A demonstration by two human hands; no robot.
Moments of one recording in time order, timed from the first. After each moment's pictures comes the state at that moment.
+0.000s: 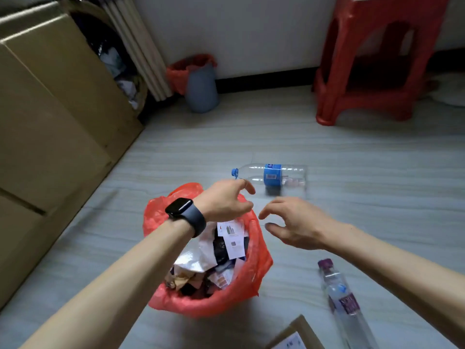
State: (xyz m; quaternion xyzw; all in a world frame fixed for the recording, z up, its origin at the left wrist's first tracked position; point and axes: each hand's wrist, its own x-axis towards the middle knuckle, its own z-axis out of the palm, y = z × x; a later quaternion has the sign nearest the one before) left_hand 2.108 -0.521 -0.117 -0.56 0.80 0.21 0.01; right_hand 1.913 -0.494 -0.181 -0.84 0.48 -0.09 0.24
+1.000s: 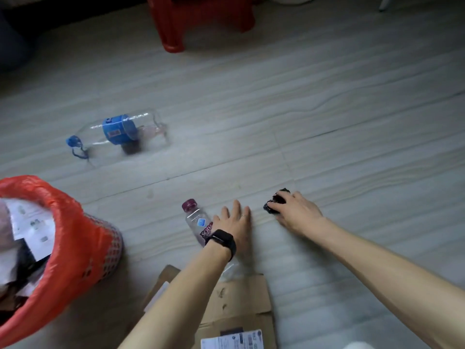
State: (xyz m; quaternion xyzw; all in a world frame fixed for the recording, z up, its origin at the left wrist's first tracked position) left_hand 1.801 -0.379 -0.387 -0.41 0.85 0.19 0.28; right_hand 1.609 -0.326 -0.396 -0.64 0.71 0.11 0.27
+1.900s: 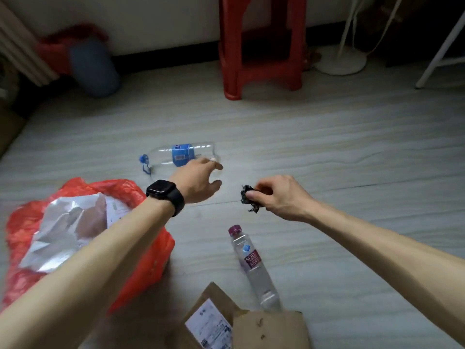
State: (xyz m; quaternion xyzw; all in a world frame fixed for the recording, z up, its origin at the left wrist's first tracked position) left_hand 1.933 -0.532 -0.210 -0.47 0.87 0.14 0.04; right_hand 1.719 -0.430 -0.231 -0.65 0.66 -0.21 0.31
